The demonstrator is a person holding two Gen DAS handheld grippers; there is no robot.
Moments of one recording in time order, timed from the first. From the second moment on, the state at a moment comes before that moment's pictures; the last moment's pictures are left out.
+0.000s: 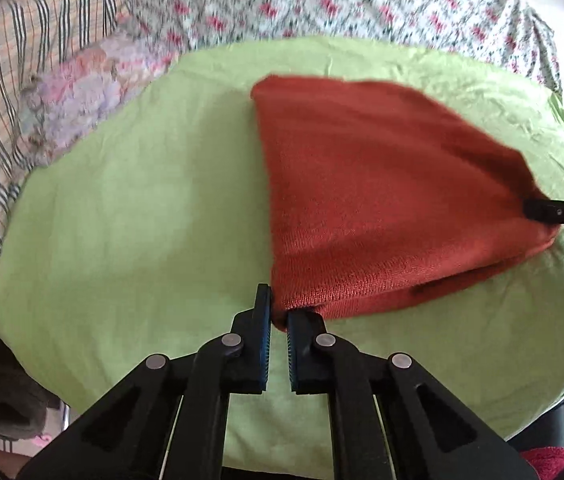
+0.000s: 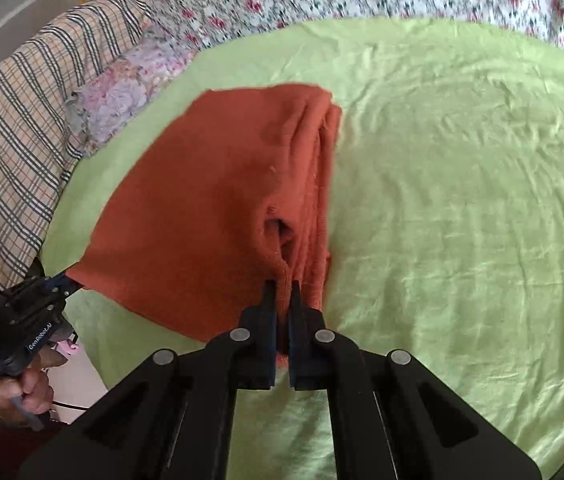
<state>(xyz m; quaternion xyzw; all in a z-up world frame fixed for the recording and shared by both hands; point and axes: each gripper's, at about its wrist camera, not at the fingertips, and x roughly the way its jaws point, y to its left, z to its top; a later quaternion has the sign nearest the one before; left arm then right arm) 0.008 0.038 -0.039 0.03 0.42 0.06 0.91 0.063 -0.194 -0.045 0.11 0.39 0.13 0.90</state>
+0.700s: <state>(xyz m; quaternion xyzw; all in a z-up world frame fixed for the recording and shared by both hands) -0.001 0.055 0.016 -0.05 0.35 -0.16 0.92 0.075 -0.222 -0.008 0.20 0.36 0.13 0.90</state>
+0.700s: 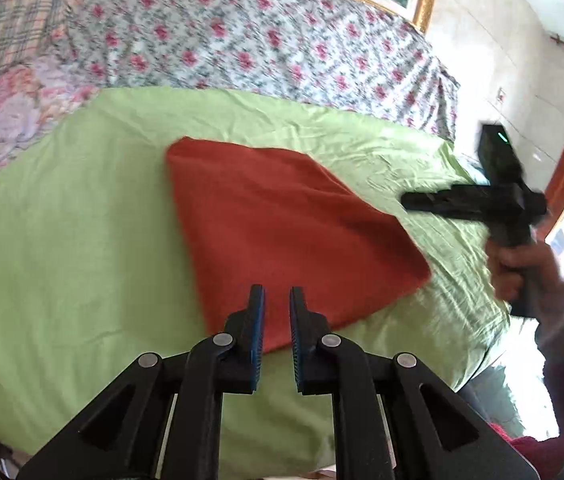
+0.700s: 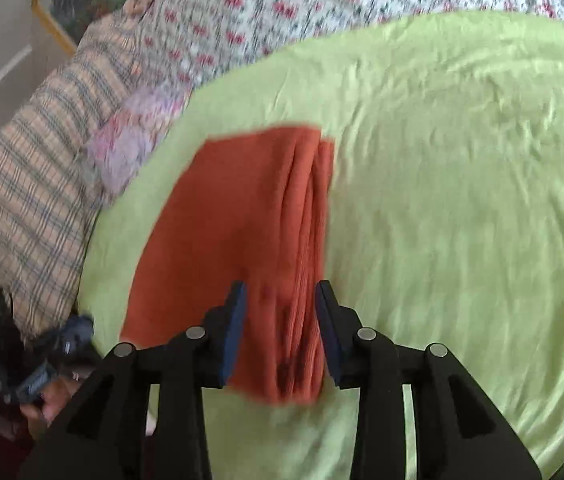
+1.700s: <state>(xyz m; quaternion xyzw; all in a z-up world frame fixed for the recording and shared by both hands) 0.034 0.012 -0.051 -0.06 0.44 -0.18 0.88 0.095 -0.188 0.009 0.16 0.34 0.15 0.92</state>
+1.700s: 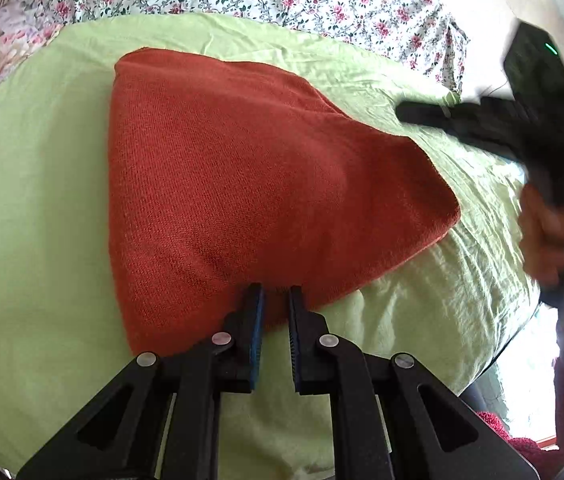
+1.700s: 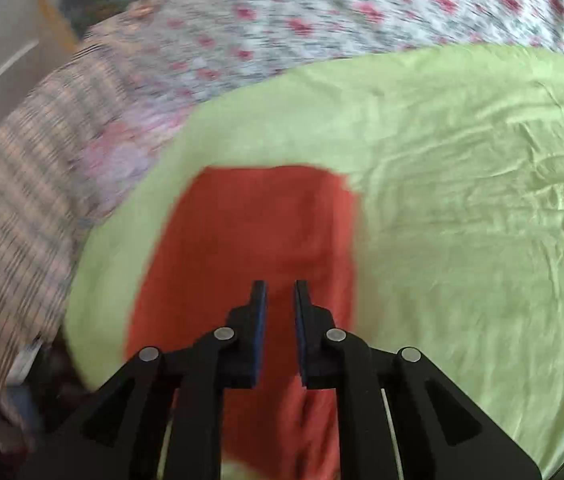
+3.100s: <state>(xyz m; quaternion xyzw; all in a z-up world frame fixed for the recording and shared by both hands) 0.085 0.106 -0.006 -0.15 0.40 -0.10 0.90 0.061 -0.187 -0.004 0.16 0.34 0.11 0.92</state>
